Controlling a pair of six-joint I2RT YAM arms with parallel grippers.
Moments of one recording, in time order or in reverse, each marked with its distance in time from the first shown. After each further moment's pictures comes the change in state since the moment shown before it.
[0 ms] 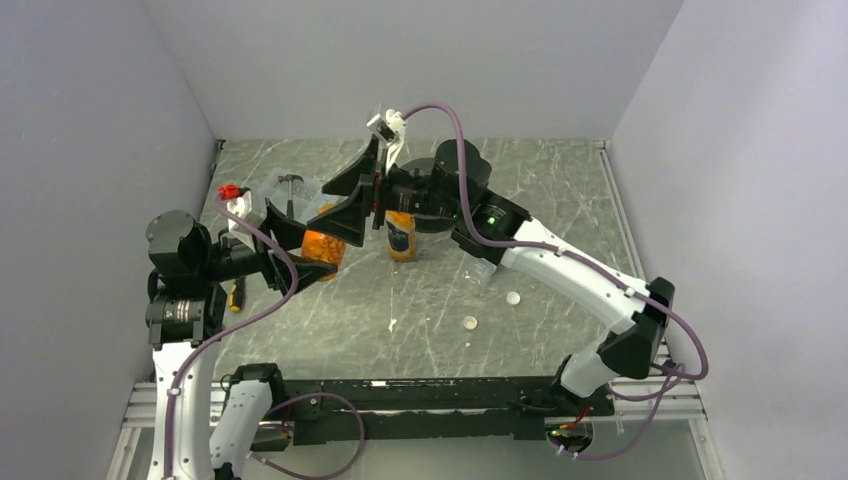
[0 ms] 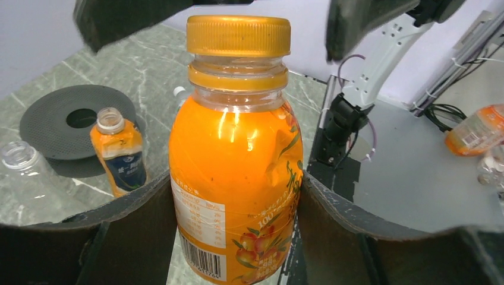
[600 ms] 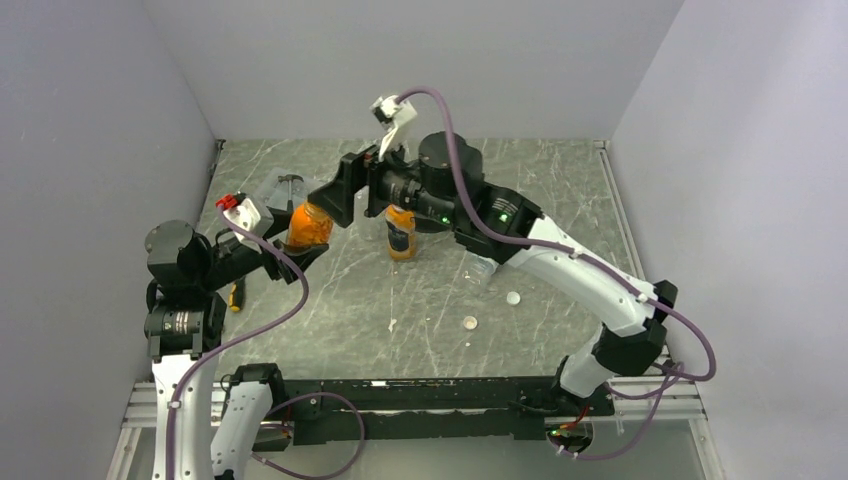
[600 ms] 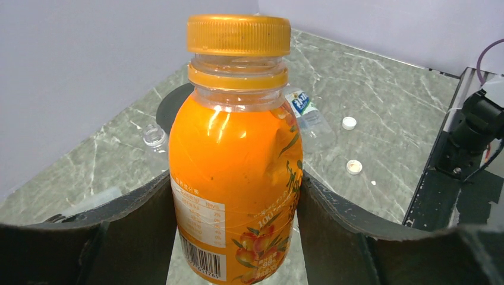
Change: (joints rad) left arm -0.002 -0.053 -0.012 -0.067 -0.319 0.278; right arm 0.100 0.002 0.252 -0.454 0.555 -0.047
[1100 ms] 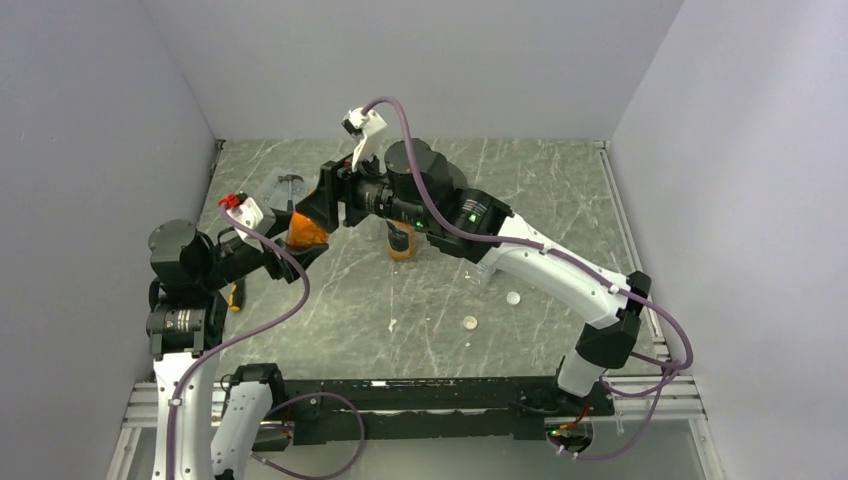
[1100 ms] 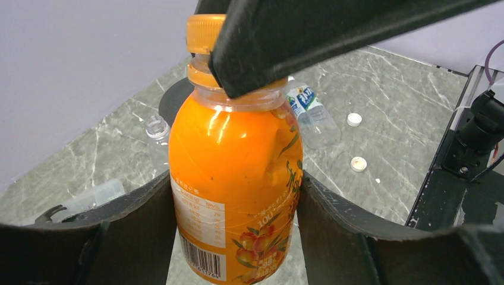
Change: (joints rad) left arm 0.000 0.004 -0.013 -0.008 -0.032 0.014; right arm 0.032 0.117 0.049 -0.025 -0.008 0.026
